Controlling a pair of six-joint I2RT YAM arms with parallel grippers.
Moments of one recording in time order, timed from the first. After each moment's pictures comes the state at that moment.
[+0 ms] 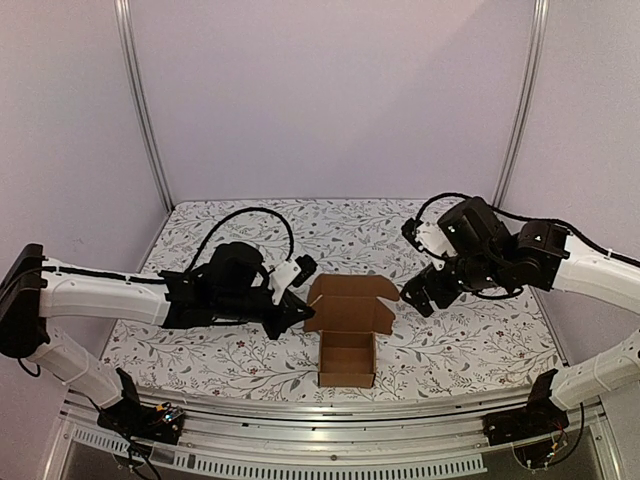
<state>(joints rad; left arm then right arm) -0.96 1.43 0.77 0.07 0.17 -0.05 0.92 1.26 1.15 -0.77 0.24 0.03</state>
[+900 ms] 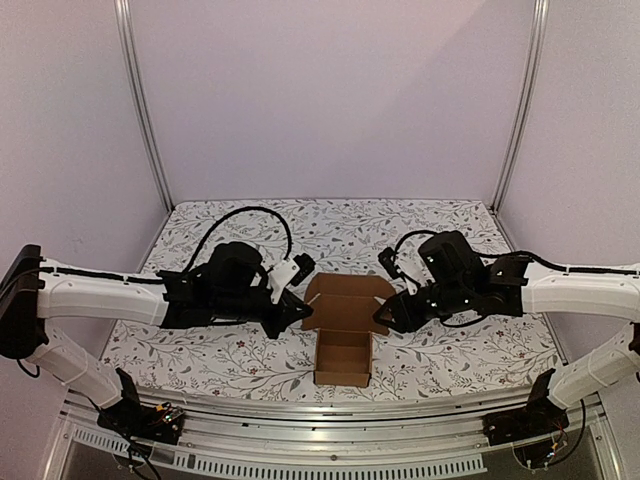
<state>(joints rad) -0.96 1.42 0.77 0.06 0.14 -0.06 0.91 1.32 0.85 -0.31 -0.13 0.30</state>
